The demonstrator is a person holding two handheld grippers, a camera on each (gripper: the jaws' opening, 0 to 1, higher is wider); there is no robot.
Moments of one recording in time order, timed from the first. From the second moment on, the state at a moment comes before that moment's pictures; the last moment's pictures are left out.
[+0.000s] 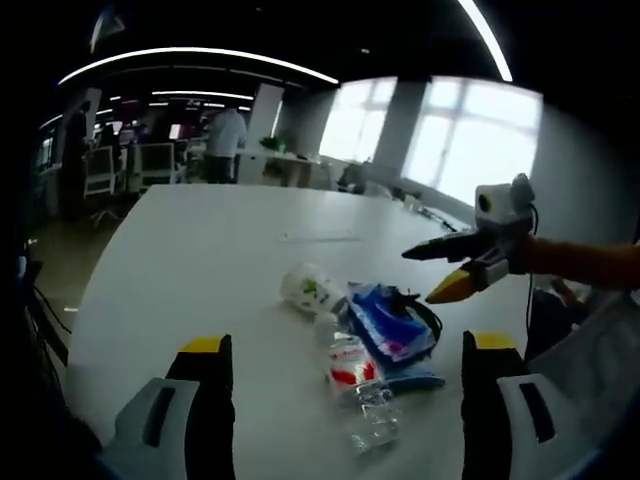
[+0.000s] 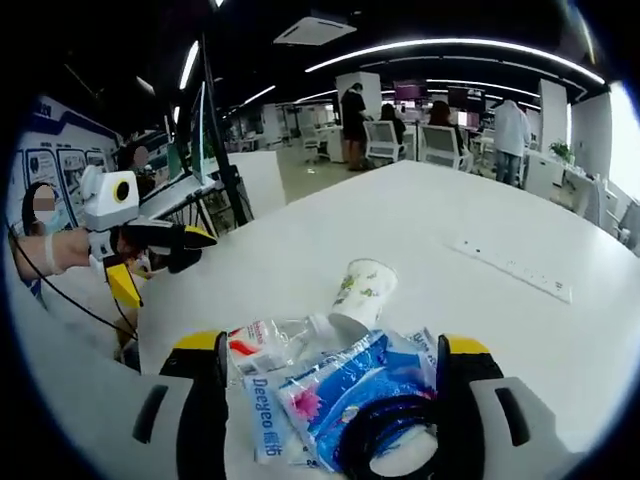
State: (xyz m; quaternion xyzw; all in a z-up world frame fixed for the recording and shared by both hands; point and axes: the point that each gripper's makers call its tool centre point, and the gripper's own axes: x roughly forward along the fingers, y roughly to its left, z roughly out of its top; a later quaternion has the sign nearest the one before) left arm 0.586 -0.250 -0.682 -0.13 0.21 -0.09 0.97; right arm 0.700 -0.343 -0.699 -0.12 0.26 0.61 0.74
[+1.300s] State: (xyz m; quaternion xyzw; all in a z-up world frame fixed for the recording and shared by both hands) left arm 0.595 -0.246 -0.698 -0.15 0.21 -0.09 0.96; right arm 0.740 -0.272 -0.741 -0.09 0.33 0.55 0.76
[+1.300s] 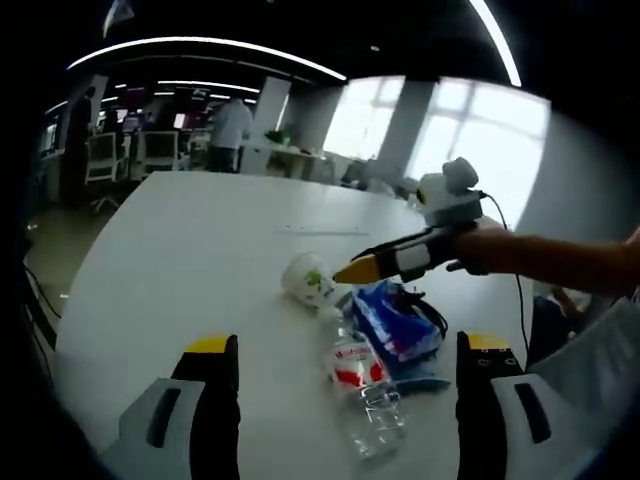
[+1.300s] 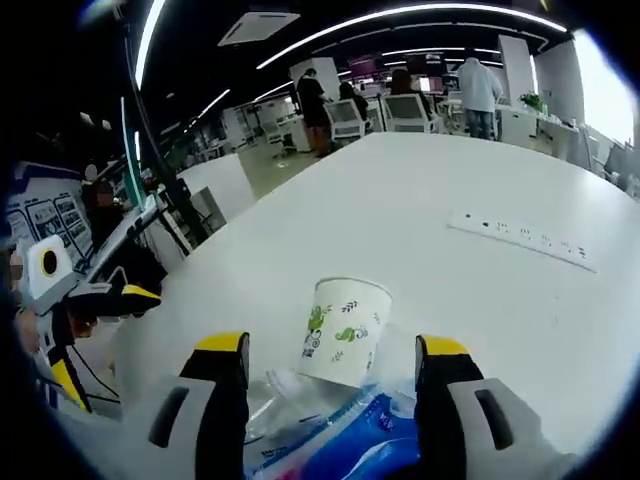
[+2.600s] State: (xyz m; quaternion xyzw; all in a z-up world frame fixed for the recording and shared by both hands) left arm 0.588 -0.238 -0.710 -0.17 0.22 -0.07 0.96; right arm 0.753 -0.261 -0.781 -0.12 0.41 0.52 0.74
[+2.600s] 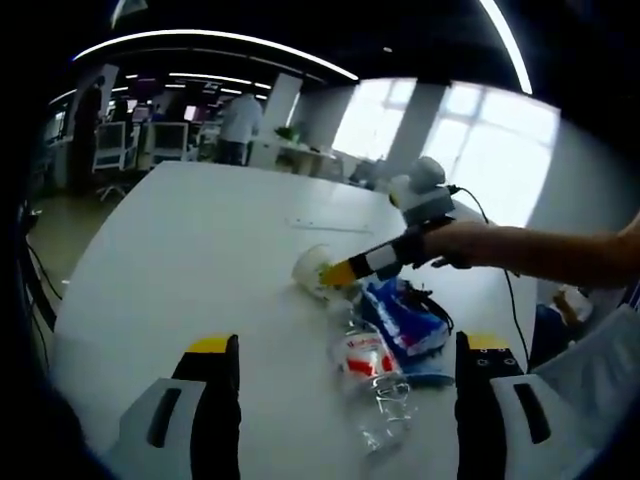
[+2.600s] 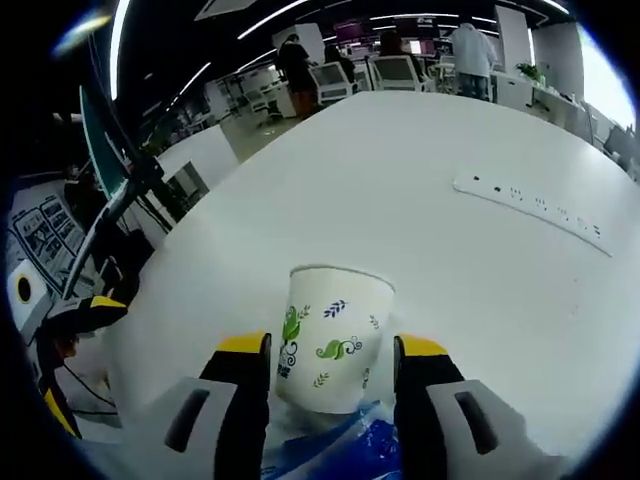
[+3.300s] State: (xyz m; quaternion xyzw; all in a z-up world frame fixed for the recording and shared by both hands) left arm 0.588 -0.242 -0.714 -0.17 0.22 -0.07 0.96; right arm 0.755 -0.253 -0.789 -0.13 0.43 0.52 0.73
